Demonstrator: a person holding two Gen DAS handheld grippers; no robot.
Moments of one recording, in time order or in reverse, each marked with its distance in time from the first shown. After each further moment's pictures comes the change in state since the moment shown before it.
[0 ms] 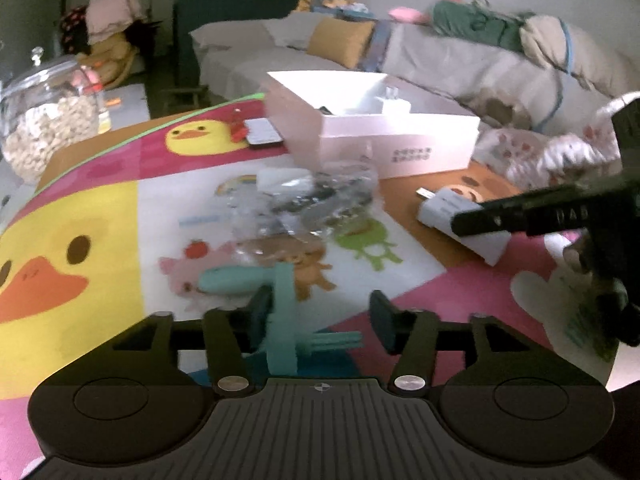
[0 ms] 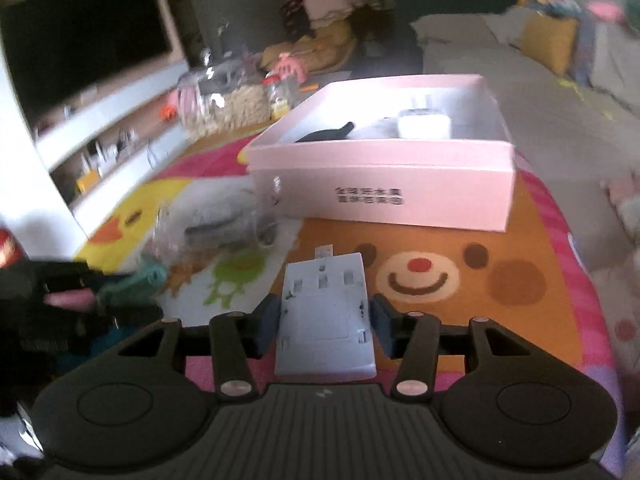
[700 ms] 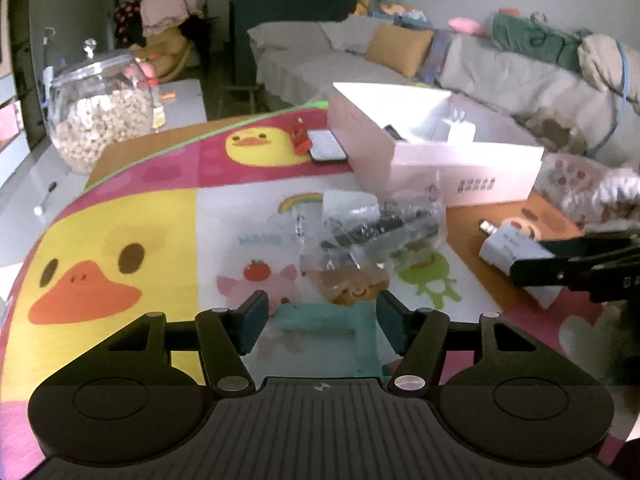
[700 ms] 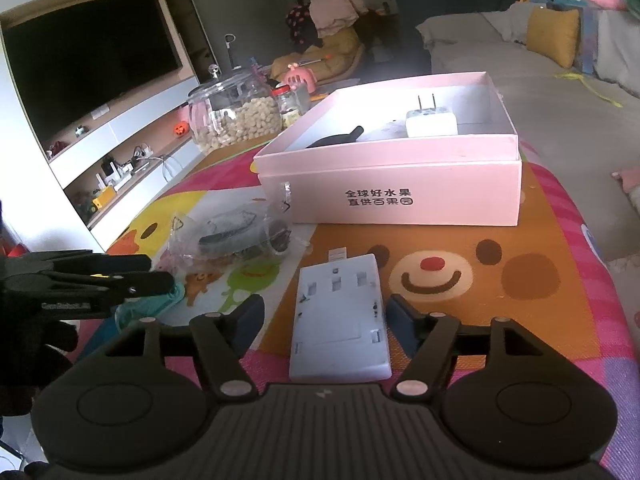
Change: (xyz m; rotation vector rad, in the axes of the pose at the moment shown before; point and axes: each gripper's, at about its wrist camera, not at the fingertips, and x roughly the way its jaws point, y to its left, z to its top) left arm 0.007 0.015 0.015 -0.087 0.000 0.155; right arm 0.007 0.006 -0.001 0.006 -0.020 0.040
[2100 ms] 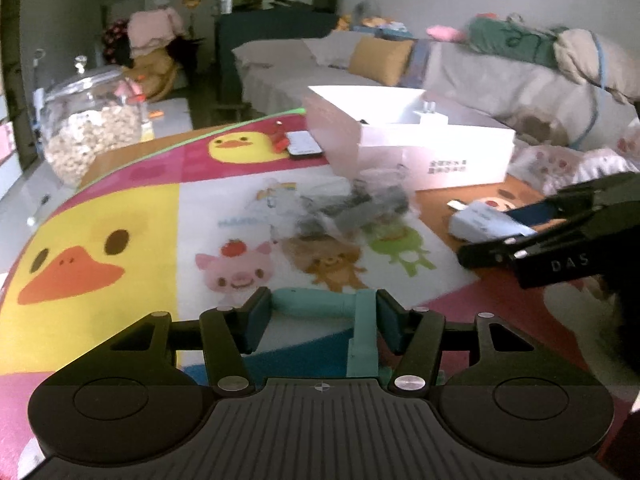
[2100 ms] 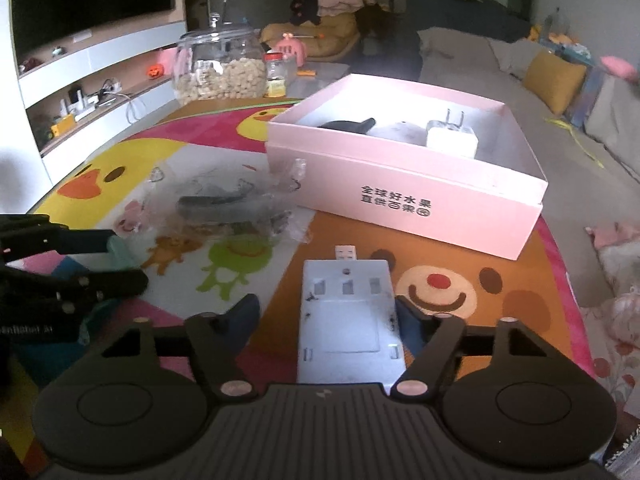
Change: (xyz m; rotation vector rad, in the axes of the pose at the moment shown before) left arm -0.013 -0.012 -0.032 0.041 -0.071 -0.028; right arm 0.020 0.044 0.003 -0.218 0.071 -0.196
